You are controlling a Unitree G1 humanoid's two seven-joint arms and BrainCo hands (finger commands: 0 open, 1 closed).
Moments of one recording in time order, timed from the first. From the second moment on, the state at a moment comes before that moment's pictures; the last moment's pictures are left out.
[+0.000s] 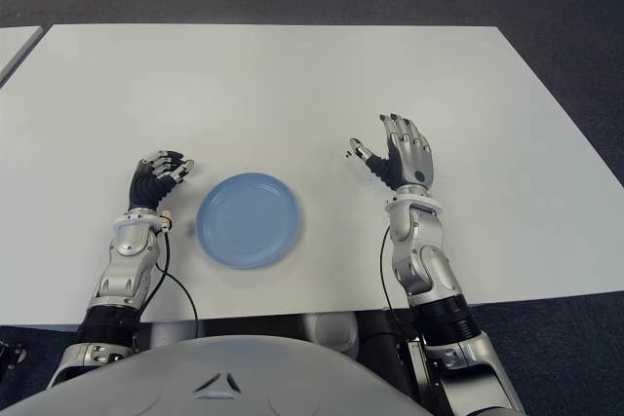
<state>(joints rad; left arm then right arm) 0.05 0.11 0.09 0.24 0.08 -0.11 0.14 -0.01 -0.42 0.22 -0.13 -0.85 0.38 -0.10</state>
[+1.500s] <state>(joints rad) 0.05 0.11 0.10 0.24 0.08 -0.11 0.14 -0.21 -0.37 0.29 0.41 -0.82 0.34 -0.18</state>
